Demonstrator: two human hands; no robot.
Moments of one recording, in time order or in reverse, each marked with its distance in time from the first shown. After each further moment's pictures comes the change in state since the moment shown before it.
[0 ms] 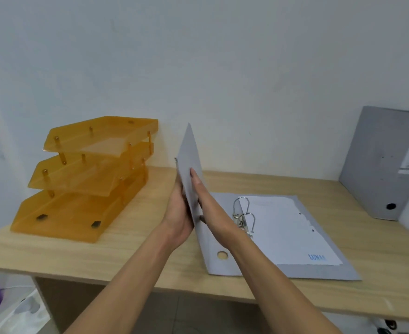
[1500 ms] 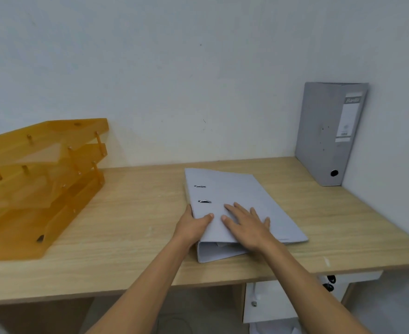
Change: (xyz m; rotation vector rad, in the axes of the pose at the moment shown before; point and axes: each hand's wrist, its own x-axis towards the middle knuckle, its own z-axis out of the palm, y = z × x) left_hand 0.020 -0.137 0.055 0.894 -0.004 -0.176; right_hand -0.081 0.090 -0.186 -1.011 0.259 0.380
